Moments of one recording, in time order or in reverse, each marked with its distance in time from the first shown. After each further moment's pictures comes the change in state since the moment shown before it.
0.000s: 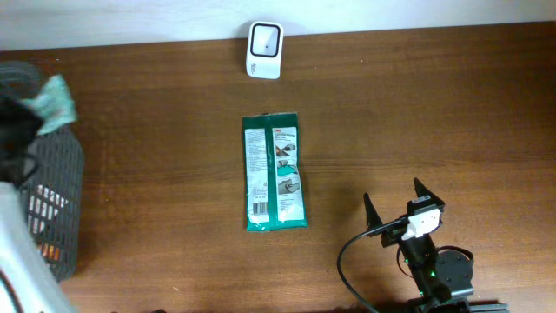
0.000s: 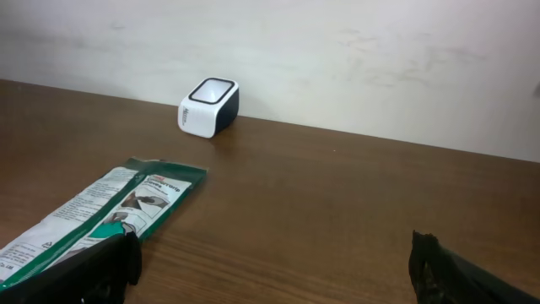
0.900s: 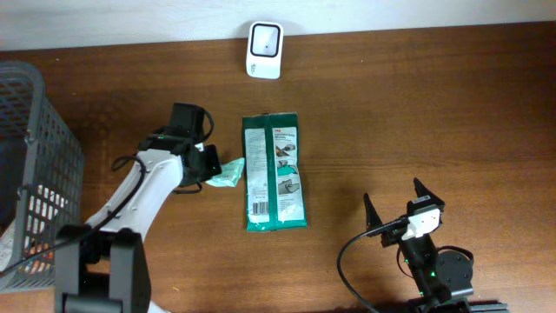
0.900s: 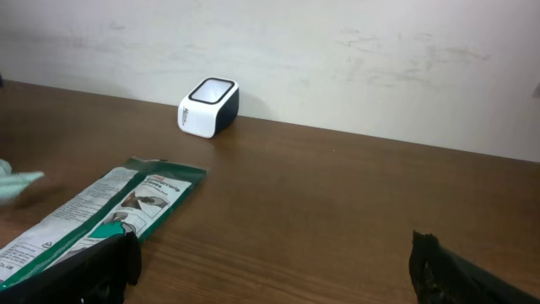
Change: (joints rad) left arm -0.647 0.240 -0.695 0.437 -0.049 -0.008; right arm 0.000 0.000 0.000 0.000 0.000 0.000
